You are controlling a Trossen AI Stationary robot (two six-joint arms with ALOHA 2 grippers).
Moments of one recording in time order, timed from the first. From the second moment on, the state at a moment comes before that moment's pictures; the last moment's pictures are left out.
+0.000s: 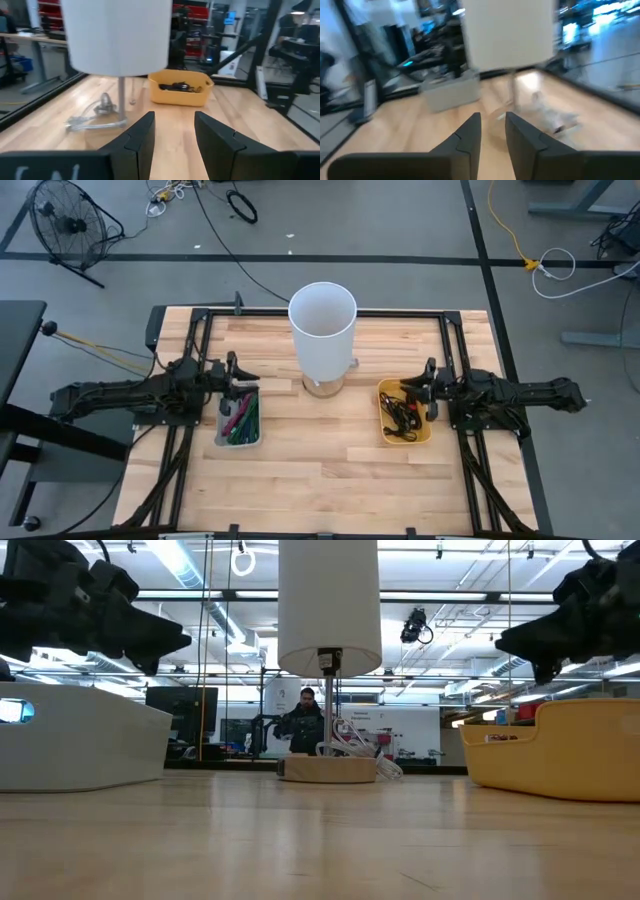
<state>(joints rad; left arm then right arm) 0.24 0.37 0.01 0.36 0.19 -0.09 0.03 0.07 0.02 0.03 0.17 0.17</state>
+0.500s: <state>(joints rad) 0.24 0.37 0.01 0.35 0.16 -0.13 0.03 0.08 0.02 0.03 0.22 0.25</state>
